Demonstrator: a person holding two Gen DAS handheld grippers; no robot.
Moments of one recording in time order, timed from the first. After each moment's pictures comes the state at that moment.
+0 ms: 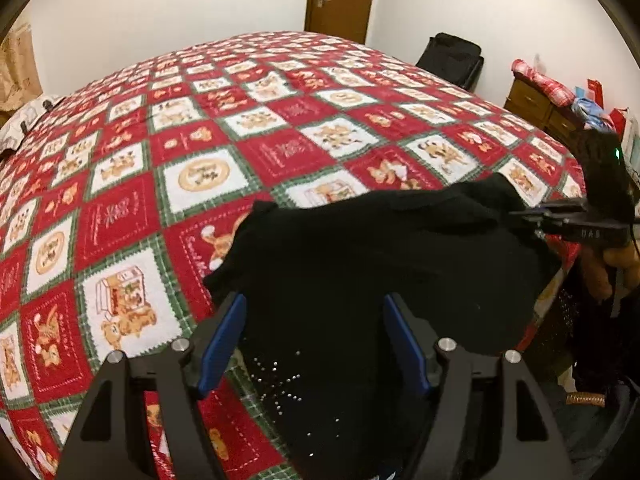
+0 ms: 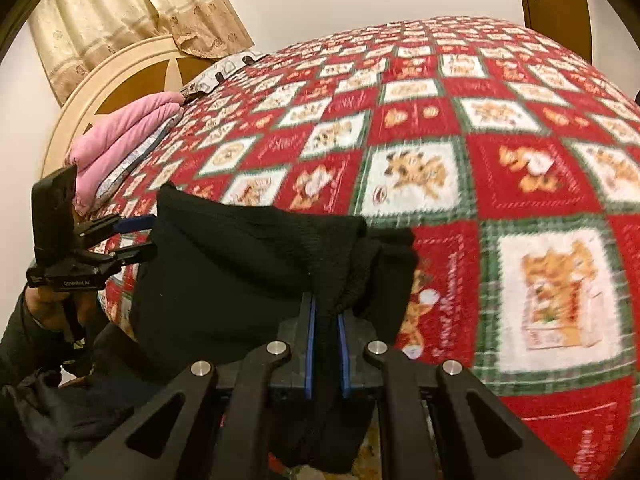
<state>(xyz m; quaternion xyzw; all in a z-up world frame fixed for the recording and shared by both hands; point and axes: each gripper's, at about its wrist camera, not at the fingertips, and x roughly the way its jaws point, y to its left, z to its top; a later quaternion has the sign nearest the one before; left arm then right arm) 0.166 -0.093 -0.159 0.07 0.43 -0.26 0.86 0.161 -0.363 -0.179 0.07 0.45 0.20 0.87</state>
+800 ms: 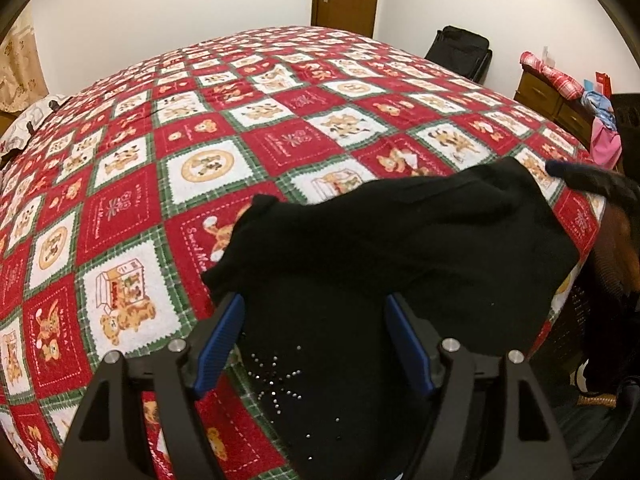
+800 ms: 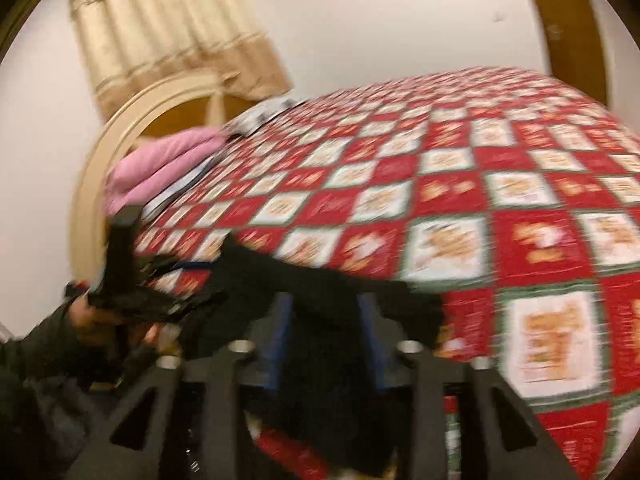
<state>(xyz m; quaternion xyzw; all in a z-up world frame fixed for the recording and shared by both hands) 0.164 -0.097 -0.166 0.09 0.43 -0.24 0.87 0.139 -0.347 -0.131 0.07 0.36 0.27 0.89</state>
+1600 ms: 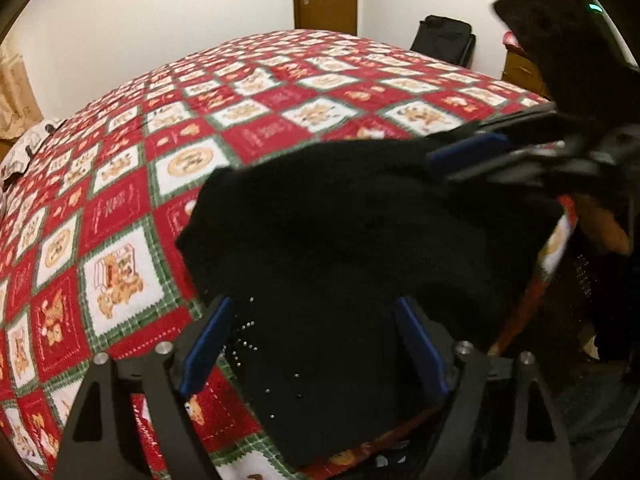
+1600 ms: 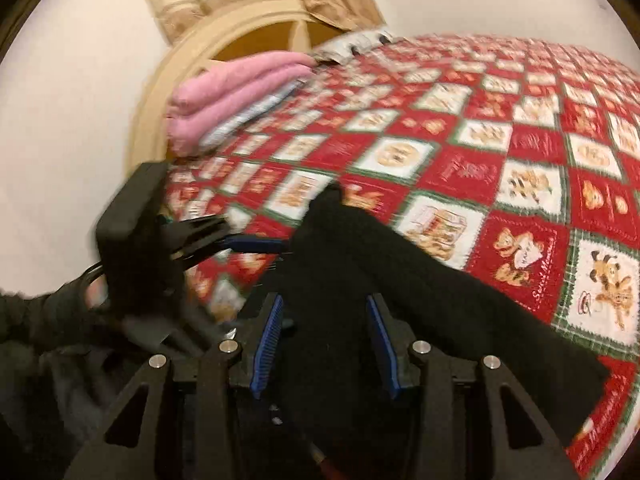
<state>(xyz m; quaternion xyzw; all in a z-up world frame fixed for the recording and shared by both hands) 0.132 -0.104 -0.175 0.12 0.41 -0.25 0.87 0.190 -0.243 -0.157 0.01 0.44 0.39 0.81</state>
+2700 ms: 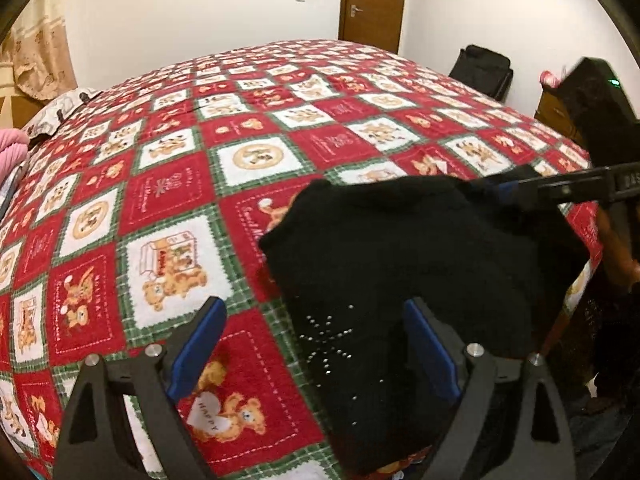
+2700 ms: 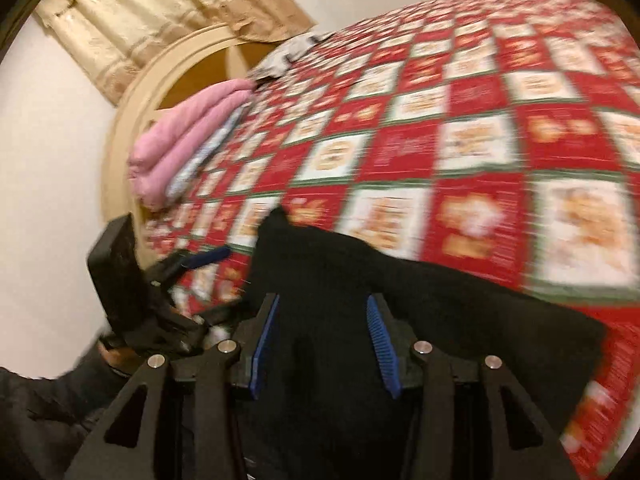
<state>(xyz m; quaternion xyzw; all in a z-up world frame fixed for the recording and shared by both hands) 0.148 -0.068 -0.169 0.07 0.41 -0.20 0.89 0.199 -0.286 -0.161 0.12 0.47 0.32 0.82</state>
